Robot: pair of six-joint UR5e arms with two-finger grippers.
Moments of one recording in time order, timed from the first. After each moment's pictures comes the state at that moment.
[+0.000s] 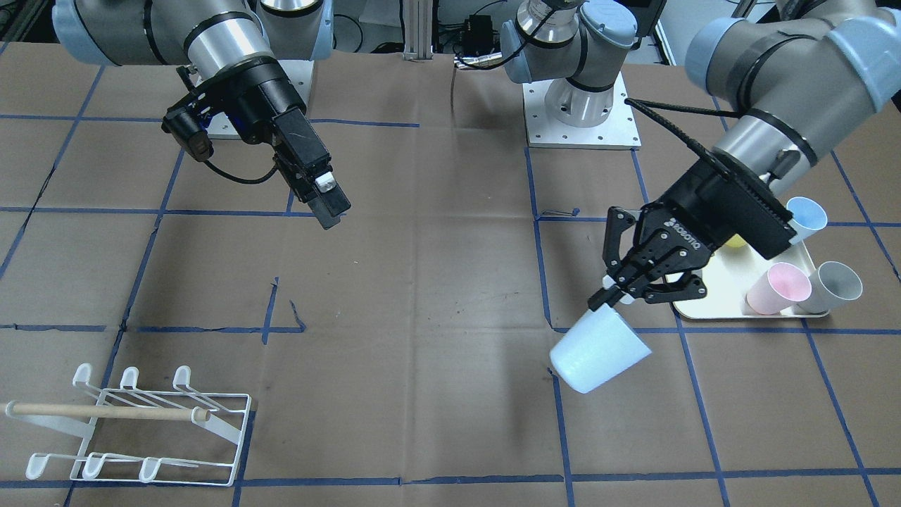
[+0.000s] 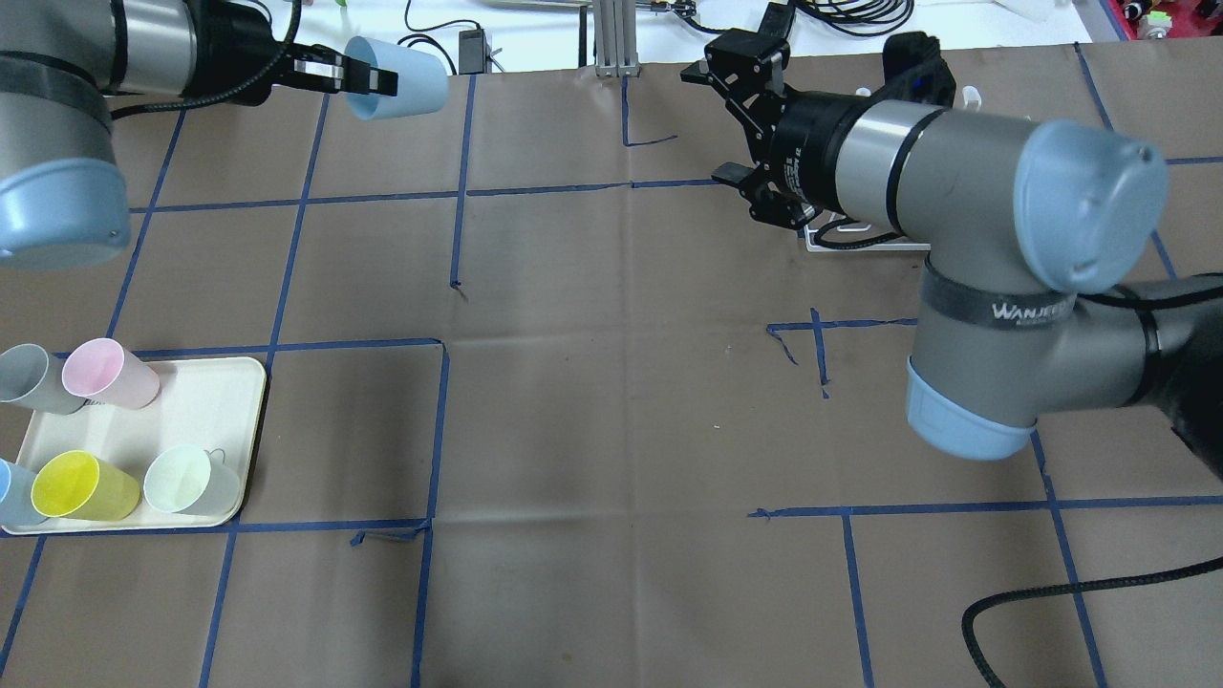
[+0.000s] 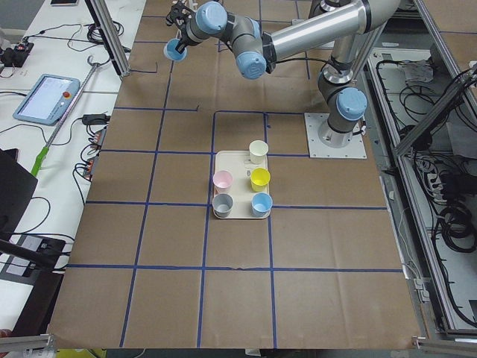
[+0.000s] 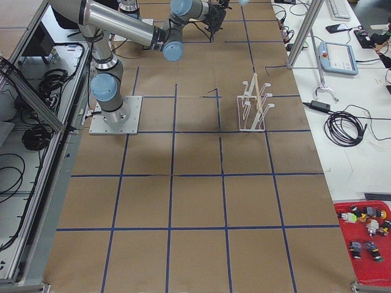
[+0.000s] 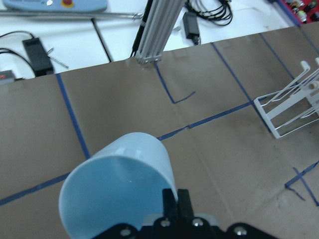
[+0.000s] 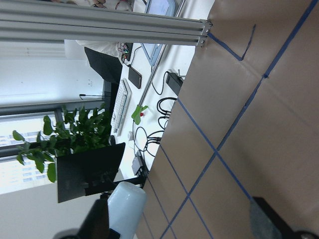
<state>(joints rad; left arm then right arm) -1.34 -1.70 -1.78 -0.78 0.73 0.55 1.62 -1.59 2.13 -3.14 -1.03 1.35</state>
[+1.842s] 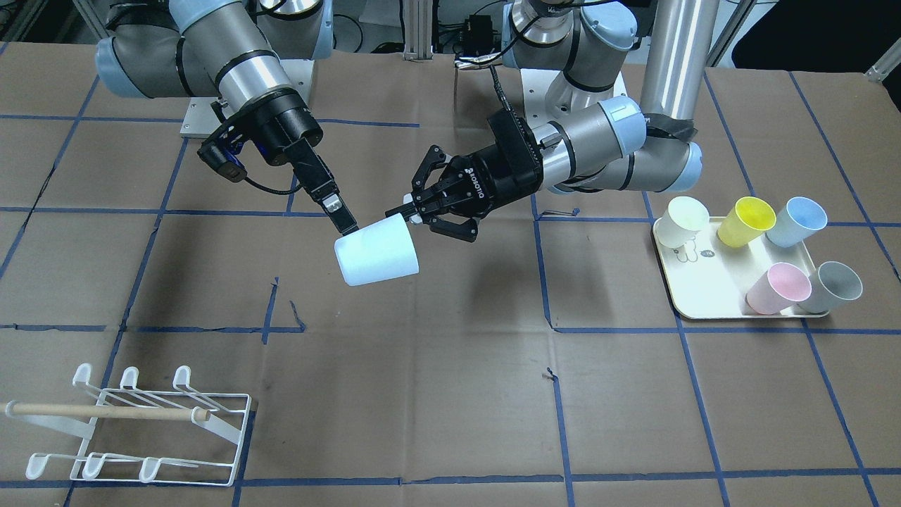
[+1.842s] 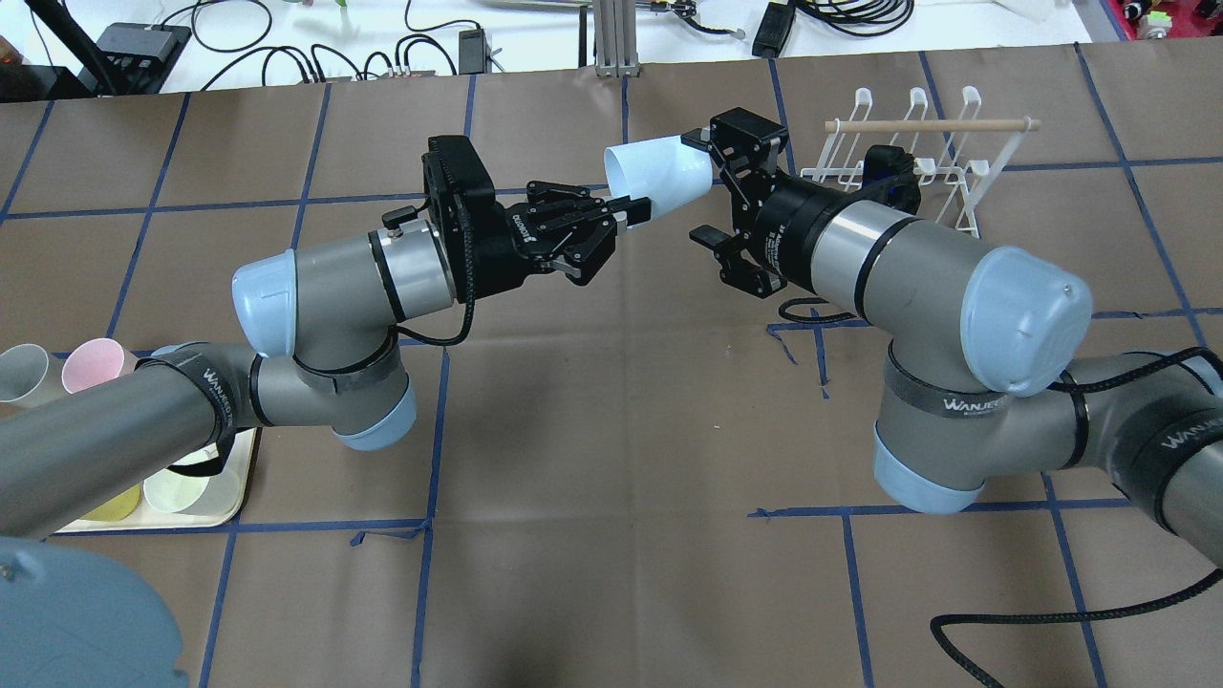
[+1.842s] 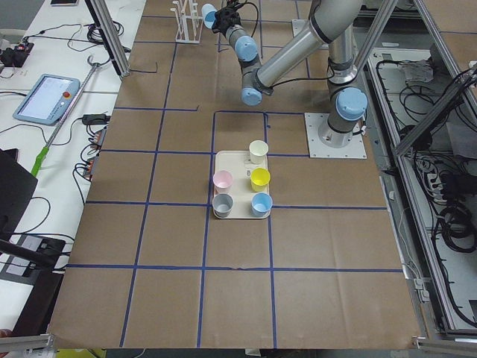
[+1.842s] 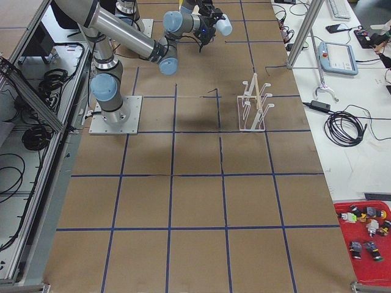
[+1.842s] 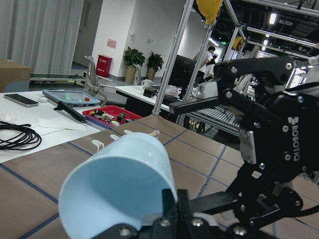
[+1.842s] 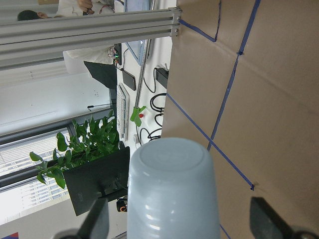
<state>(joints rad) -1.60 -1.95 -2.11 0.53 0.43 0.06 1.63 -1.52 2.23 -3.32 -1.04 1.50</state>
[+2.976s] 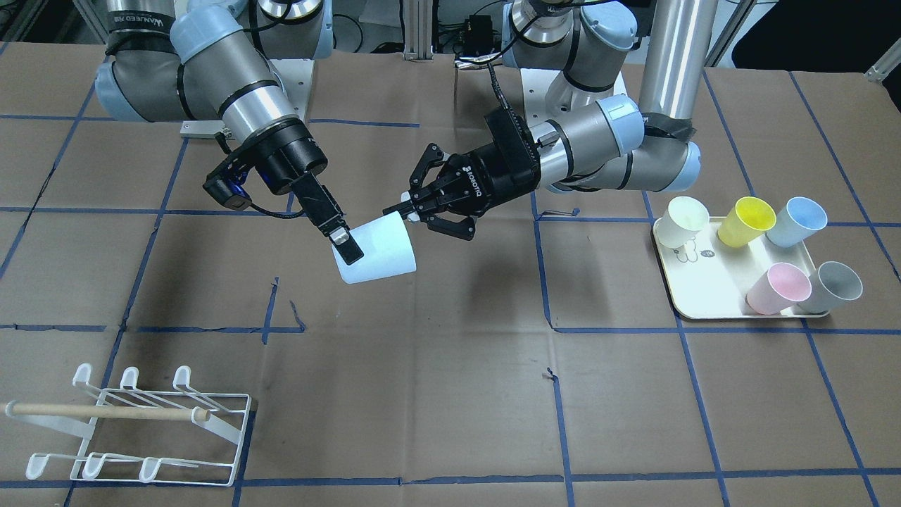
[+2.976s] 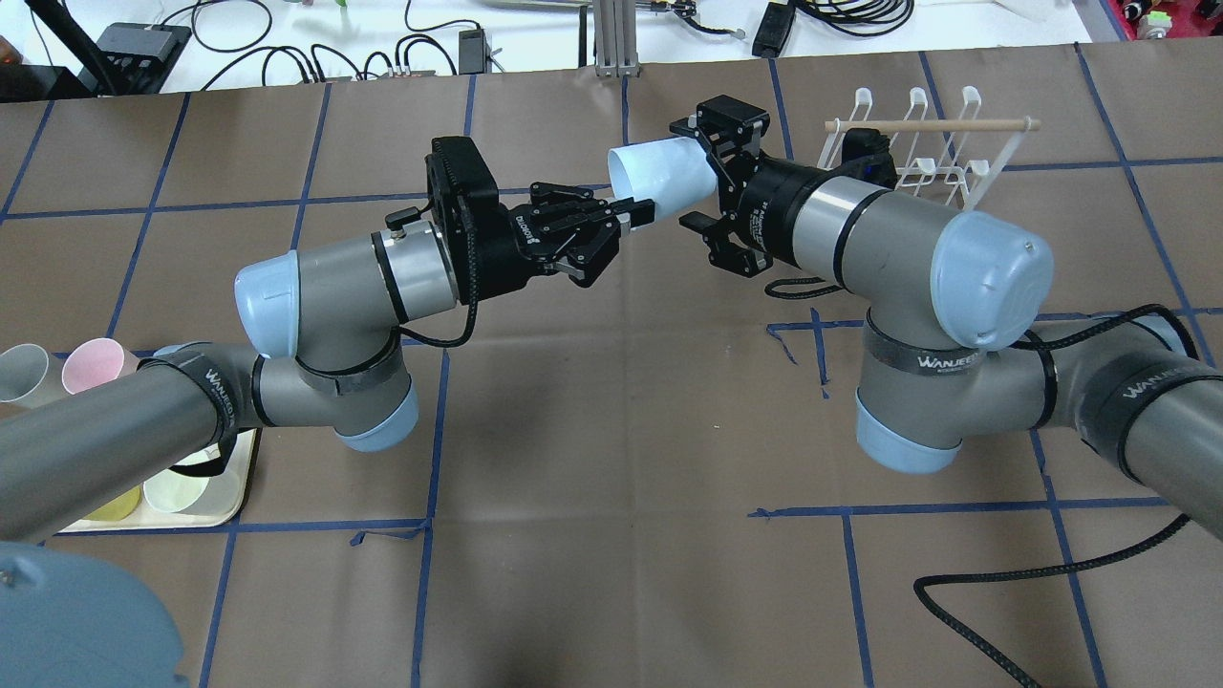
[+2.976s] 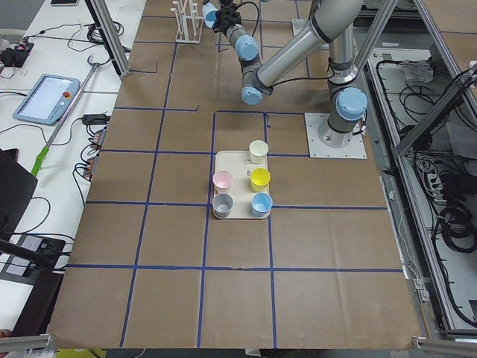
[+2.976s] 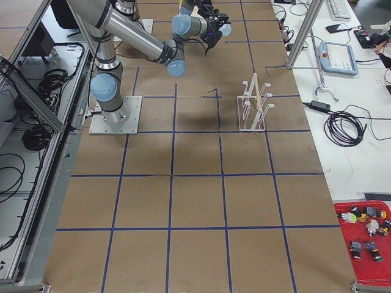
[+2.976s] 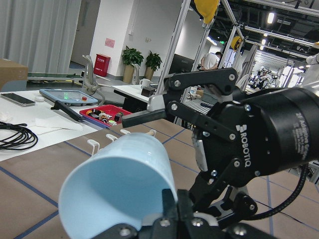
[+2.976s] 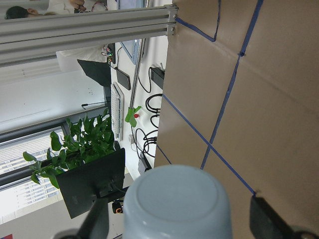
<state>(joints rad) -1.61 -1.94 -2.11 0.53 0.43 0.05 1.64 -1.42 2.15 -3.32 -1.03 1.50</state>
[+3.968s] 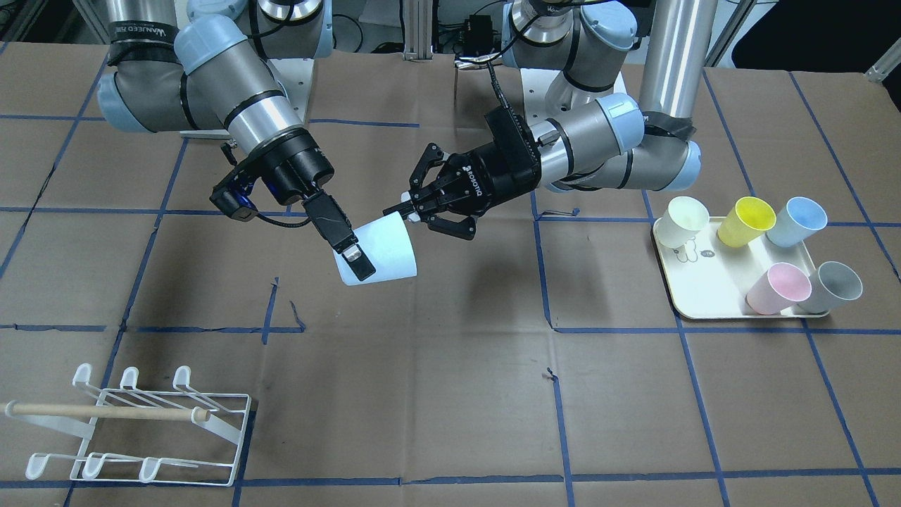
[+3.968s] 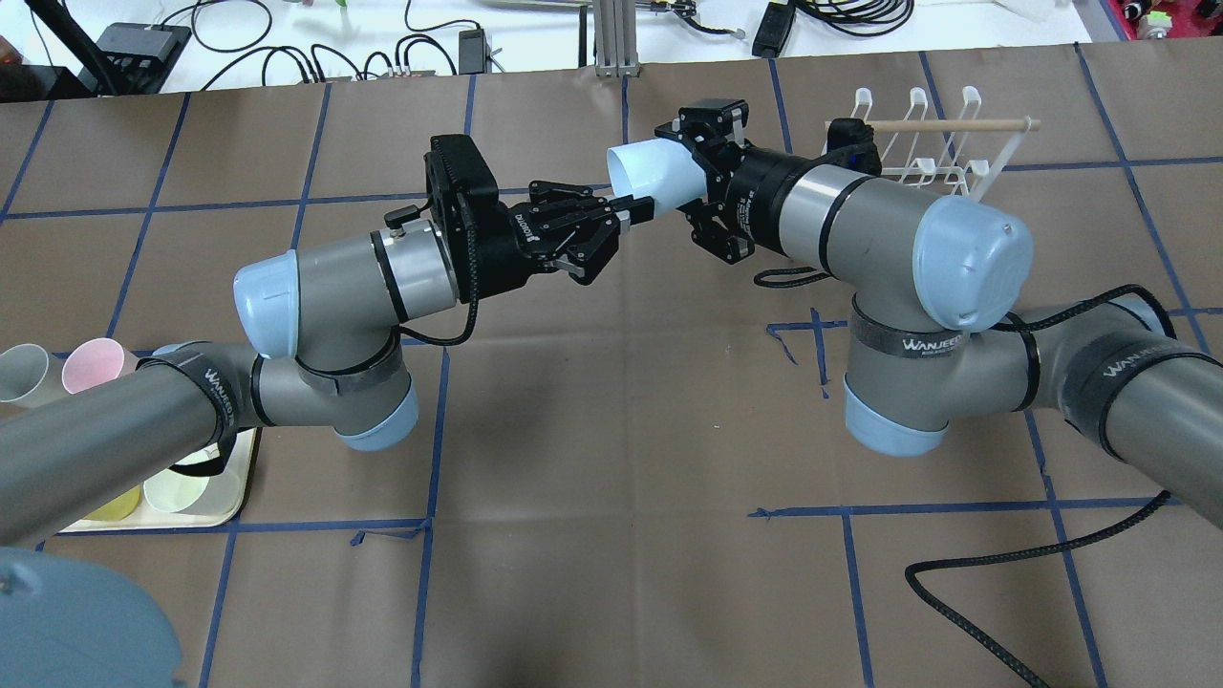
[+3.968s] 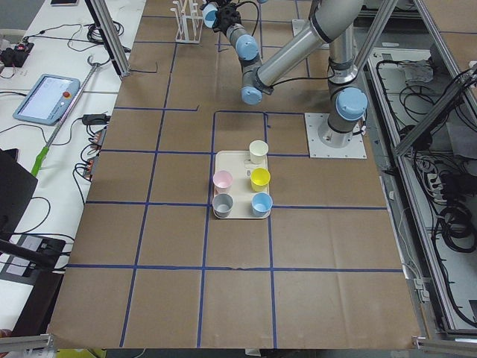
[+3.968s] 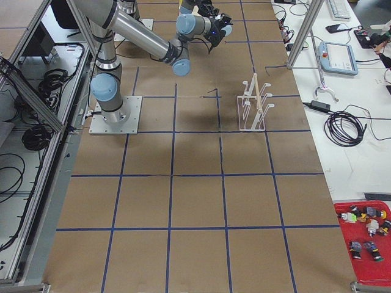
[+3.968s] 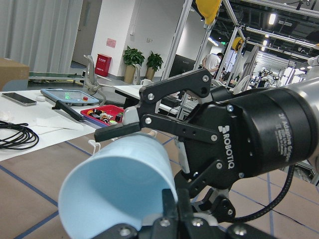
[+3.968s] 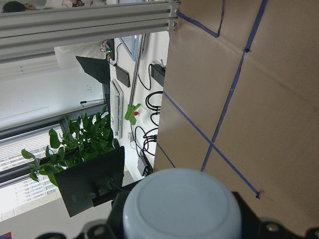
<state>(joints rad) -1.61 -1.94 -2.11 0.53 0.45 0.04 1.66 -1.39 2.13 -3.32 -1.03 1.51</state>
